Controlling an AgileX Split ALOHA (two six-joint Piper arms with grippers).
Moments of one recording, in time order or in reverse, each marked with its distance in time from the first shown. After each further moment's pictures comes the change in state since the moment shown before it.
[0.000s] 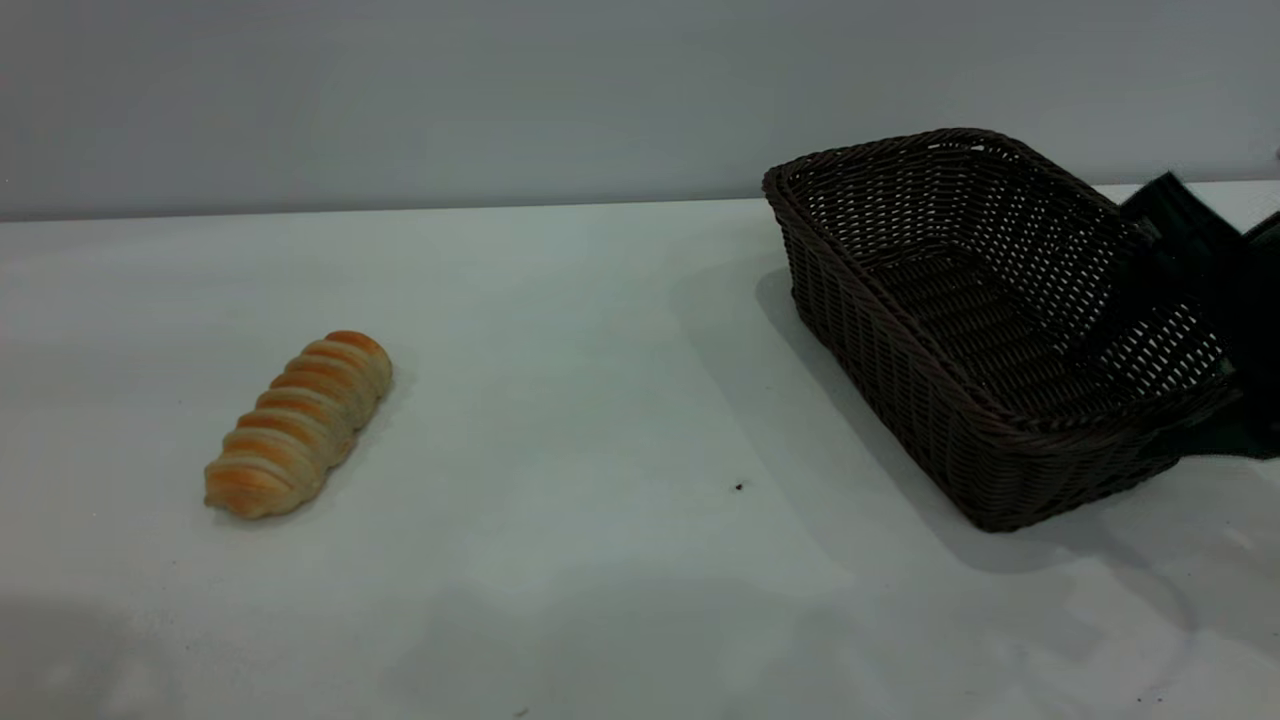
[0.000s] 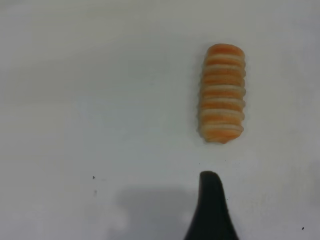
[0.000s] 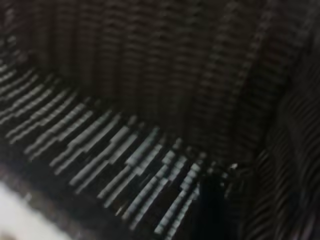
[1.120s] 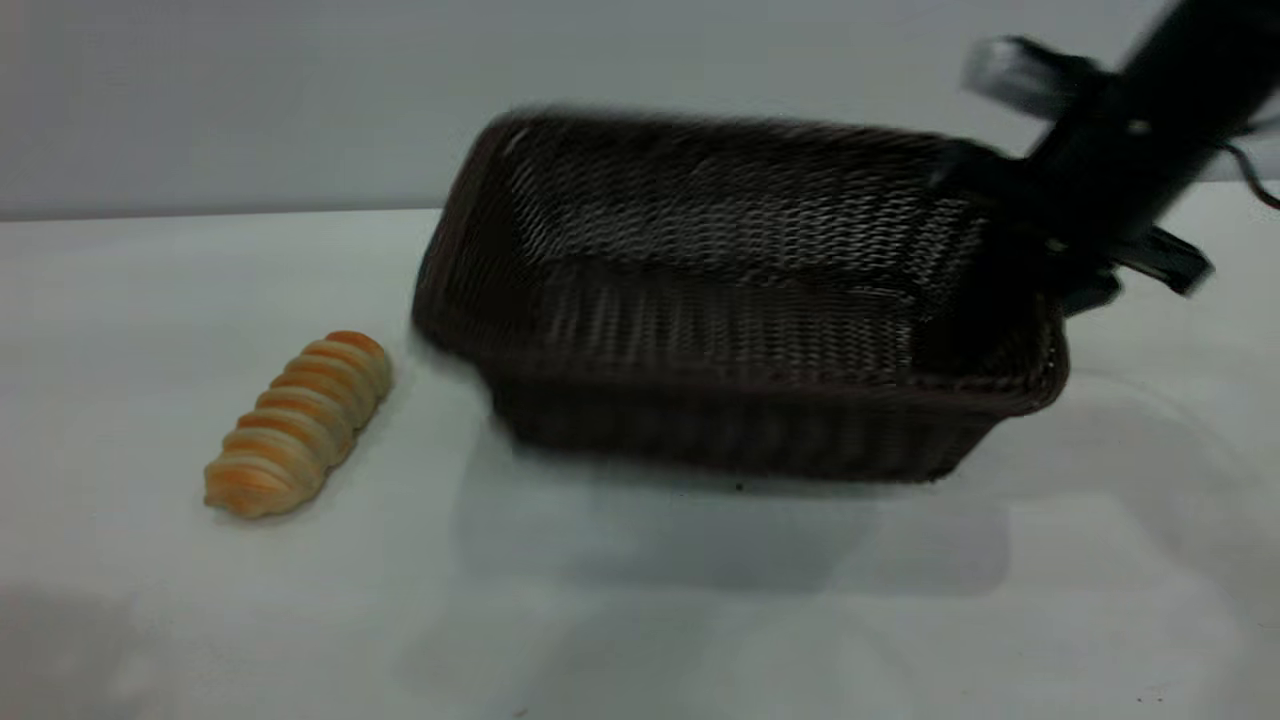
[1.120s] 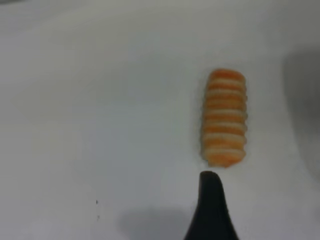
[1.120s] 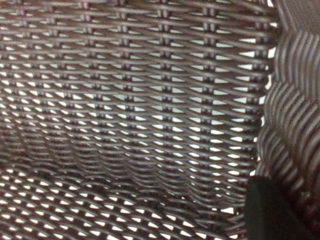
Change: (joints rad) left arm 0.000 0.000 0.000 -0.002 -0.072 0.001; right arm 0.127 0.244 -0.646 -0.821 0.552 0.046
